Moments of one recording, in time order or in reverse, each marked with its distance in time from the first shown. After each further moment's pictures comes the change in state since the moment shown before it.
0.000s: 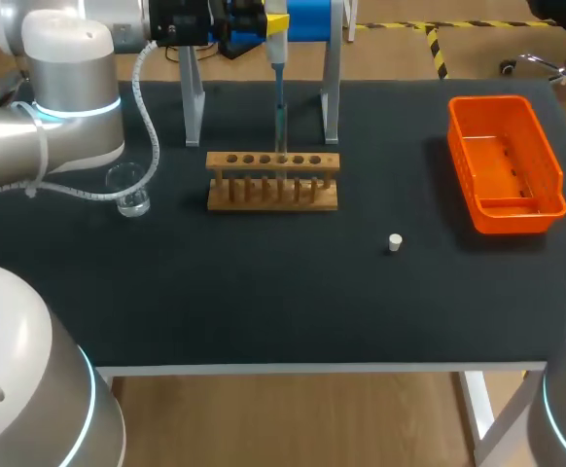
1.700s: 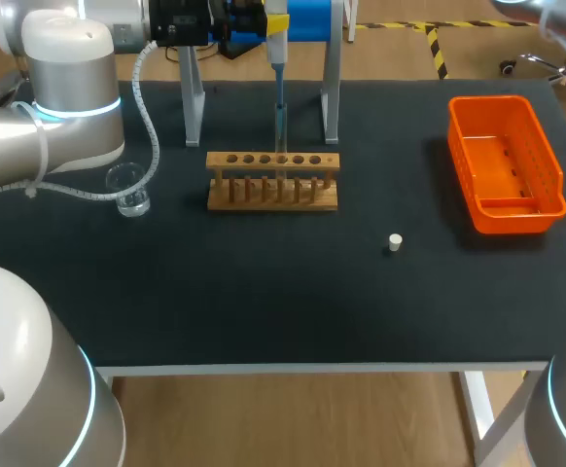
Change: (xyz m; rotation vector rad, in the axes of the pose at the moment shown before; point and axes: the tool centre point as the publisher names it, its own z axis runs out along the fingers) left arm 0.000 0.000 0.000 0.000 0.000 0.000; right arm -0.035 0.053 0.096 -0.116 0.087 0.033
